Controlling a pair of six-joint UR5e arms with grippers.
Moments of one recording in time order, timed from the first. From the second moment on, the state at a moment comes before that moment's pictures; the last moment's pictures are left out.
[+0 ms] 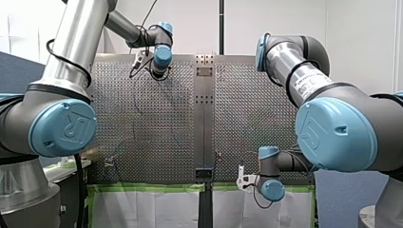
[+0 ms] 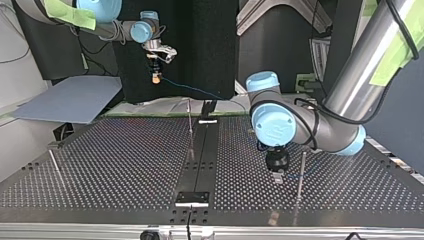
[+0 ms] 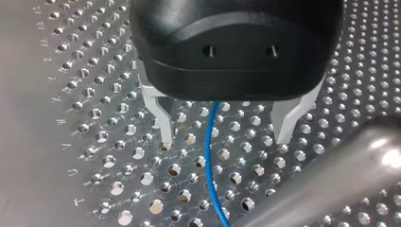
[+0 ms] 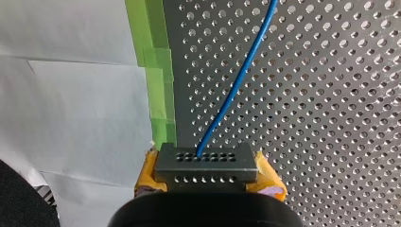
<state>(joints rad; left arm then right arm) -0.30 -1.88 -1.32 -3.17 -2.13 -1.18 1.97 -0.57 1.94 -1.16 1.61 1.65</state>
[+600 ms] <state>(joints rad) -0.31 -1.92 -1.31 -3.17 -2.17 -1.14 1.97 -0.57 1.94 -1.16 1.61 1.65</state>
